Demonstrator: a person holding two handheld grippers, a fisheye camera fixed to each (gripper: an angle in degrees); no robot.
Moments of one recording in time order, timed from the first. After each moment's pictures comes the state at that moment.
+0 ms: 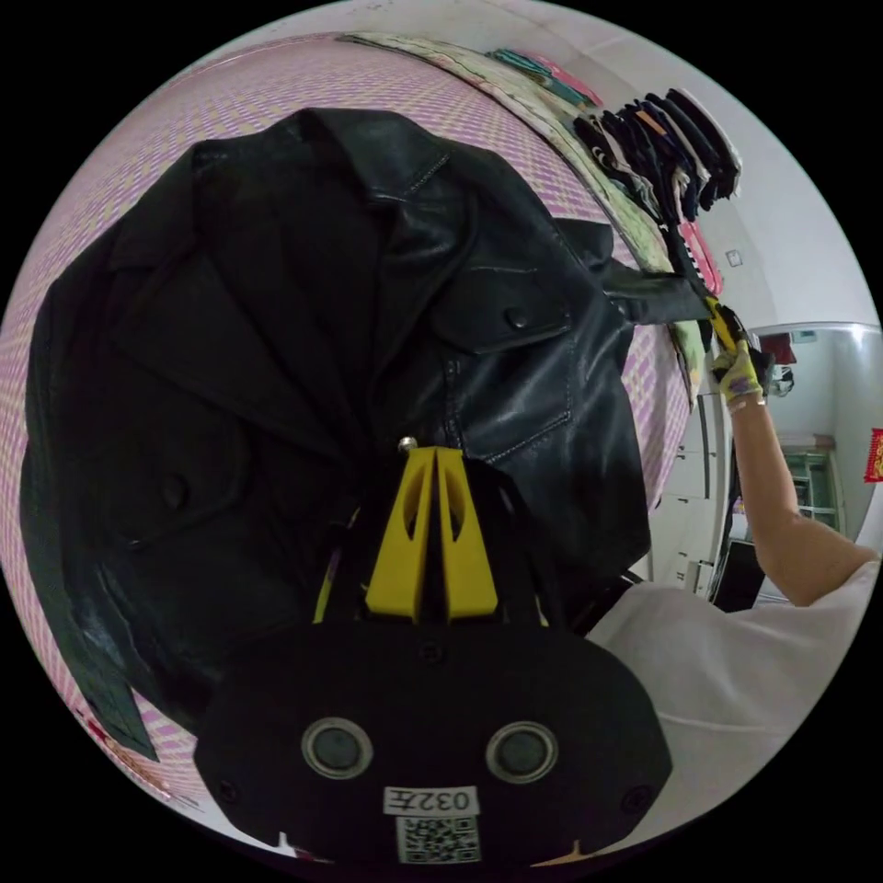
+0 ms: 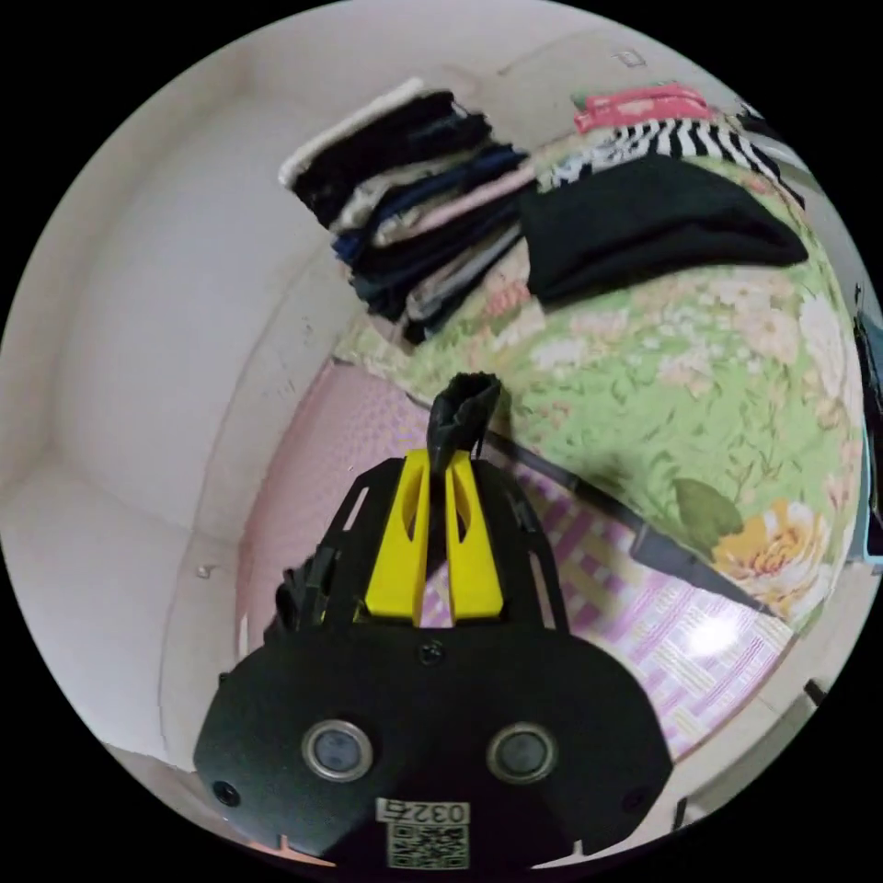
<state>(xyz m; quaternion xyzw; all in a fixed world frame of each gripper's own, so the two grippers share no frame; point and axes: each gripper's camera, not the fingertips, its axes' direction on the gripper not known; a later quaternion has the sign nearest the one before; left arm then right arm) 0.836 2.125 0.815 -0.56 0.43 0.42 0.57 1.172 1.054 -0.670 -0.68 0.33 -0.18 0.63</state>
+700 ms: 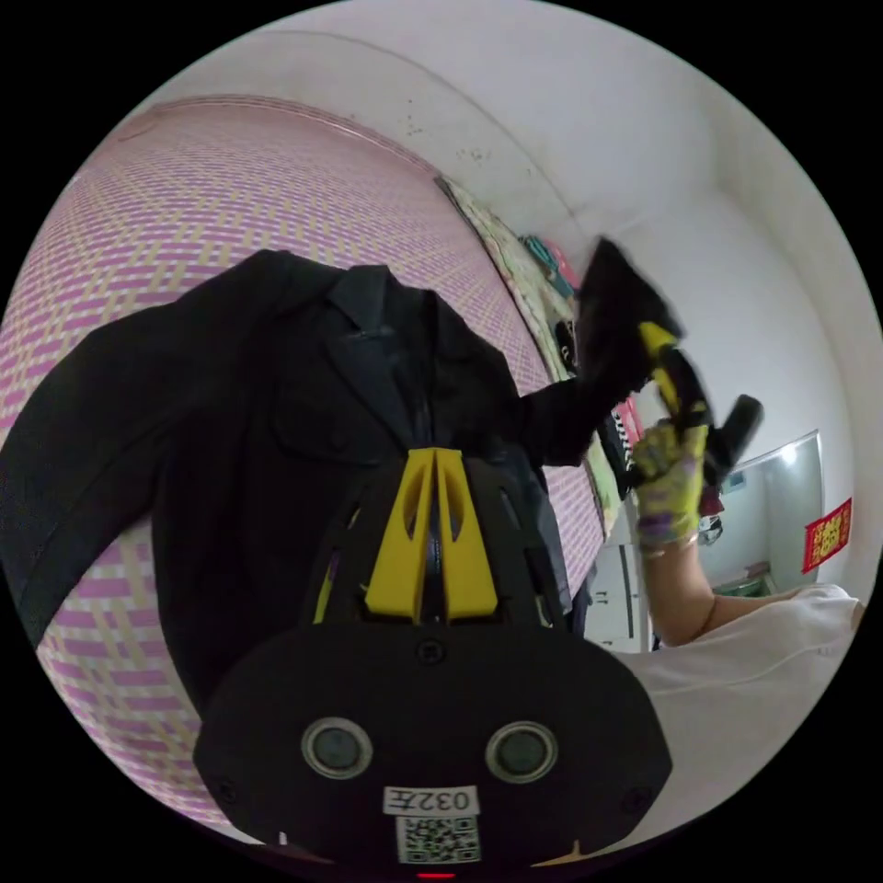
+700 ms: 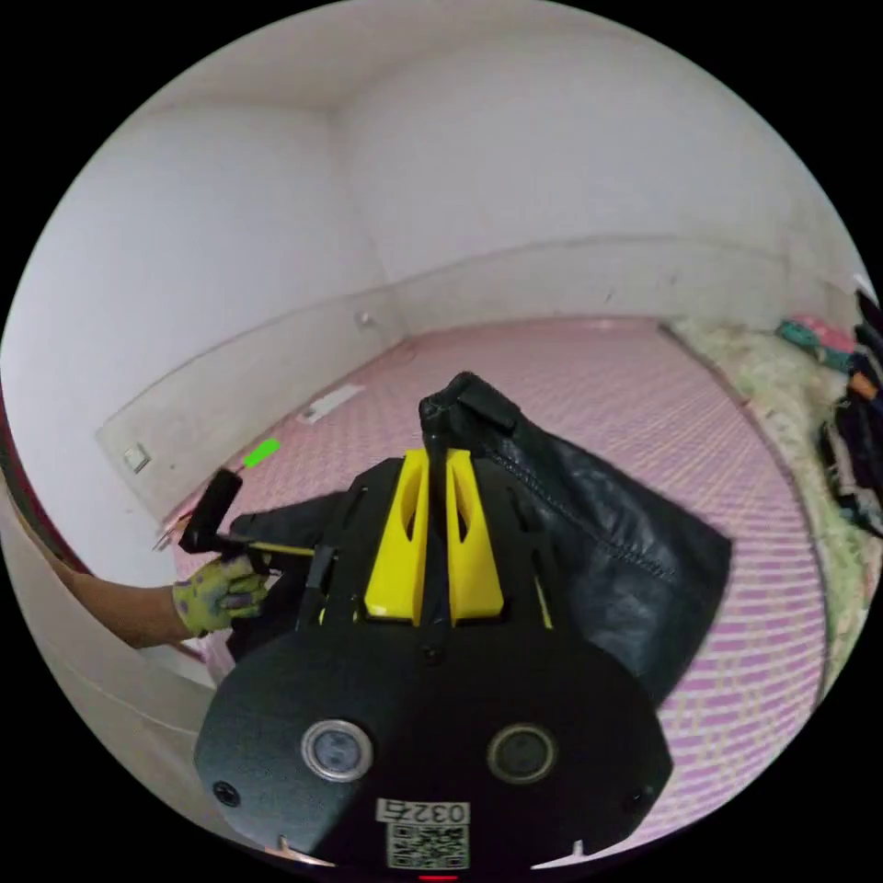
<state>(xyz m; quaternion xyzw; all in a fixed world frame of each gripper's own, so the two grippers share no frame) 0.630 1.994 0.913 -0.48 0.52 0.15 0.69 0.835 1.464 -0.891 -0.85 -0.13 -0.30 0.42</state>
